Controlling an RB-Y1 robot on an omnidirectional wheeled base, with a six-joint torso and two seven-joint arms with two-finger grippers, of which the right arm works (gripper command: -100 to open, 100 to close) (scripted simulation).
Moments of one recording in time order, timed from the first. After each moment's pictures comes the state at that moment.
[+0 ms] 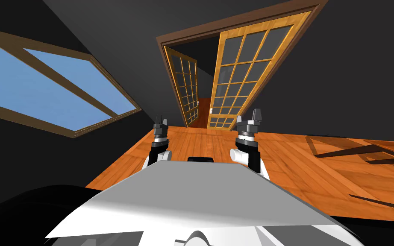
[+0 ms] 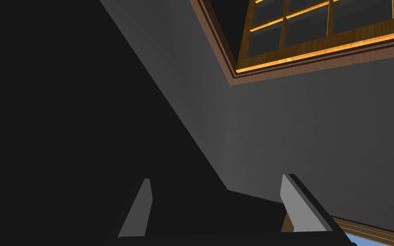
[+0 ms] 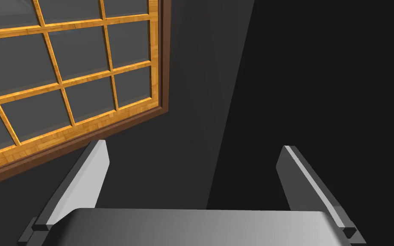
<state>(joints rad) 0.45 0.05 -0.07 -2.29 0.01 -0.42 -0.08</state>
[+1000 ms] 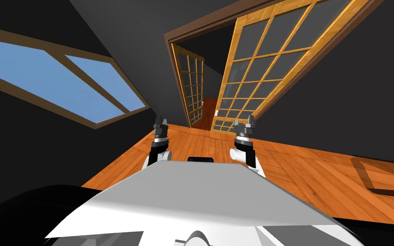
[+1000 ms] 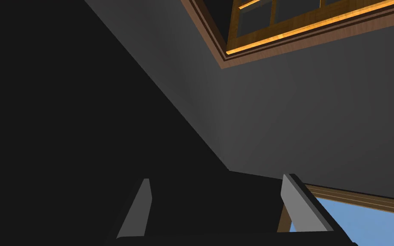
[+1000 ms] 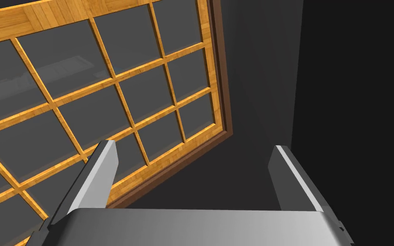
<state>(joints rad) 0.39 -0.02 -0.12 -2.09 -0.10 -0.49 -0.21</state>
